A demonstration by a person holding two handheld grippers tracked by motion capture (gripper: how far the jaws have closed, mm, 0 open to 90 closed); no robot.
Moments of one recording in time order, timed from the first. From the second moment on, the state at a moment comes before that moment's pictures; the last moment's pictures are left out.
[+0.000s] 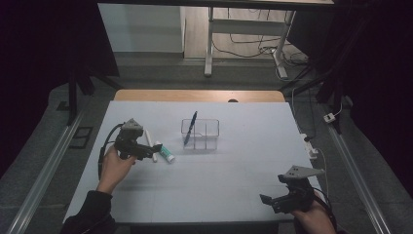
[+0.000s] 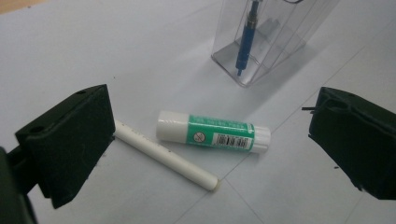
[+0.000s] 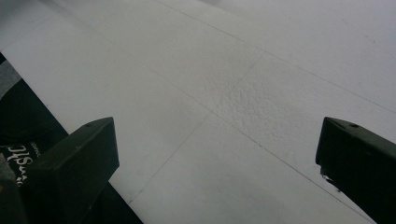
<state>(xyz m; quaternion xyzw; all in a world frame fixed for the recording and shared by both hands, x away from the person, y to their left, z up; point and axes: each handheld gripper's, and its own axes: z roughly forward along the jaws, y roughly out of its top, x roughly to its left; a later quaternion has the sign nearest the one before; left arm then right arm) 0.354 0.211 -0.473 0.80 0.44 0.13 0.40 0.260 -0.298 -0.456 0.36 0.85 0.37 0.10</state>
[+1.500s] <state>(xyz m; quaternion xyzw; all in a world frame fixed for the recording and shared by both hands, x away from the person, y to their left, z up) 0.401 0.225 -0.500 0.81 0.47 0.15 0.31 0.261 -0.296 -0.457 0.36 0.85 0.36 0.10</state>
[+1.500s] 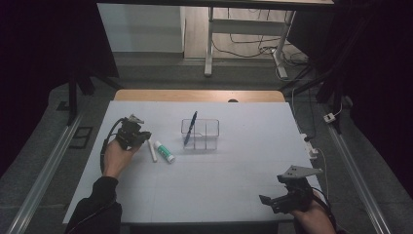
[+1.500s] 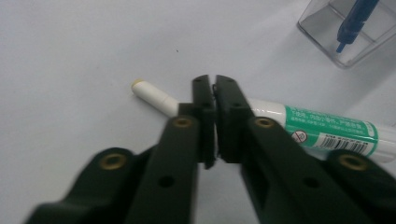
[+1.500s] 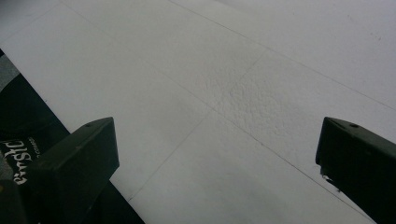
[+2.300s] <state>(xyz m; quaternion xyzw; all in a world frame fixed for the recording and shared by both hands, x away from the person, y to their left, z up) 0.422 0.218 -0.520 0.82 0.47 0.13 0.29 0.261 -0.296 -0.457 0.36 0.85 0.36 0.10</state>
